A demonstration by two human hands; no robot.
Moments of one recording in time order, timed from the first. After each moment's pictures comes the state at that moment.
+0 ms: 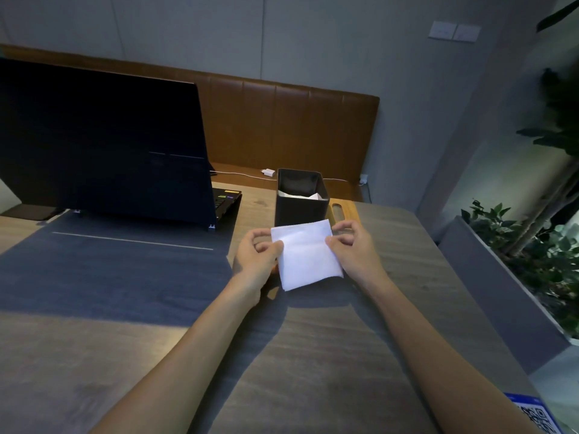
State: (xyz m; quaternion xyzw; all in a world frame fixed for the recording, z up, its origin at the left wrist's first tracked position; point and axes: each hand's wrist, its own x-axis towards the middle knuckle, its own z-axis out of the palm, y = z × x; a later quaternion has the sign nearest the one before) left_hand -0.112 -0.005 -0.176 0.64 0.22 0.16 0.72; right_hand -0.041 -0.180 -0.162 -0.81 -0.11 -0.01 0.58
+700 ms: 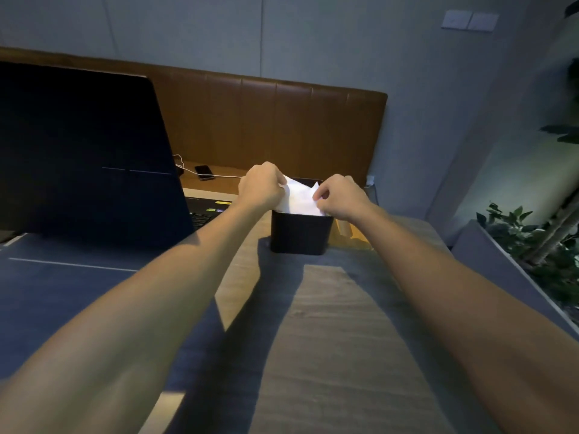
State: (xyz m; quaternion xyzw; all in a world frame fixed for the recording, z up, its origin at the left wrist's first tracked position) left_hand 0.079 0.049 -0.105 0.94 0.12 0.20 0.25; right_hand 0.130 -0.123 -0.103 -0.95 -0.22 -0.07 0.20
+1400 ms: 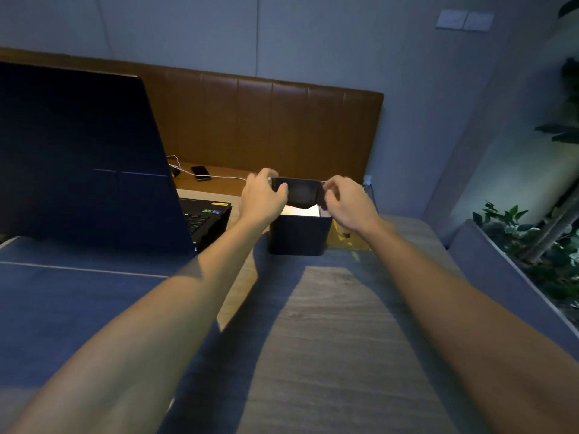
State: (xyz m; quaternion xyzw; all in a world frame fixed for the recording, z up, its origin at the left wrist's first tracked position) left_hand 0.076 0.037 -0.132 0.87 0.15 0.26 0.40; right_hand 0.127 -0.145 -0.124 -0.92 -0.24 -0.17 0.28
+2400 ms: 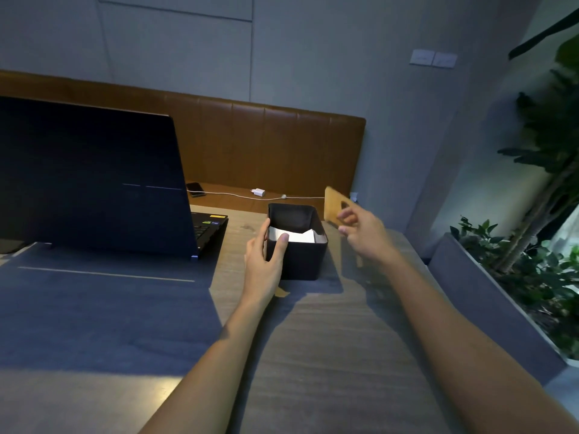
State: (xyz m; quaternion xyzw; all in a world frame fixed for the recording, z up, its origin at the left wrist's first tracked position) left_hand -0.030 -0.016 -0.196 0.72 0.10 0.25 0.63; right_hand 0.049 -0.201 -0.105 -0.91 -0.14 -0.08 0.38
